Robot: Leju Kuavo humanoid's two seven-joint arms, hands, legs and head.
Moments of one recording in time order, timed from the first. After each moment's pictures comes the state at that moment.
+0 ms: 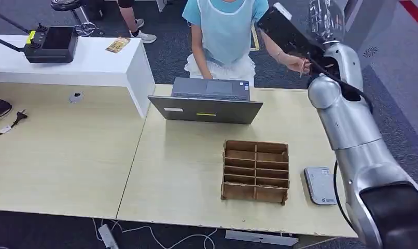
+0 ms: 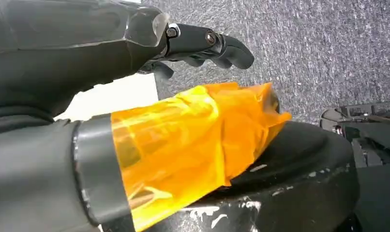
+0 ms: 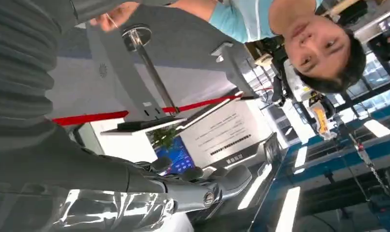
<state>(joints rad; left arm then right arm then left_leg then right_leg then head) -0.08 -0.23 1.11 -0.24 -1.31 0.15 0.09 -1.04 -0.12 0.42 -1.13 0.94 -0.13 0.10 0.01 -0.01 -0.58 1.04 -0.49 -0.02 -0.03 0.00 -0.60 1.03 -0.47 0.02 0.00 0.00</state>
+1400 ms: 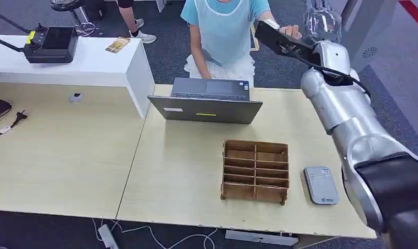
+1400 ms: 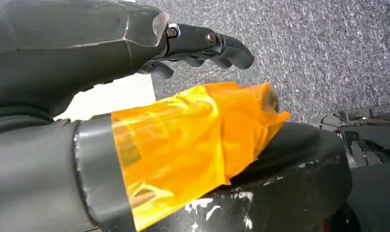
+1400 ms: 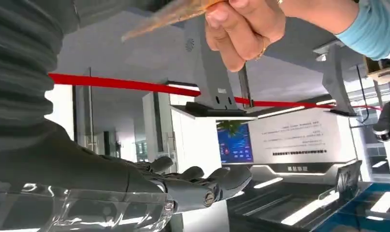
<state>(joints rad) -0.08 -0.23 1.08 -0.24 -1.34 0.14 0.09 -1.23 -0.07 0.46 -0.64 1.18 -0.13 0.21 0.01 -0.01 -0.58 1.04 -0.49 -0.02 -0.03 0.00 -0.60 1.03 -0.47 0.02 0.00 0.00</state>
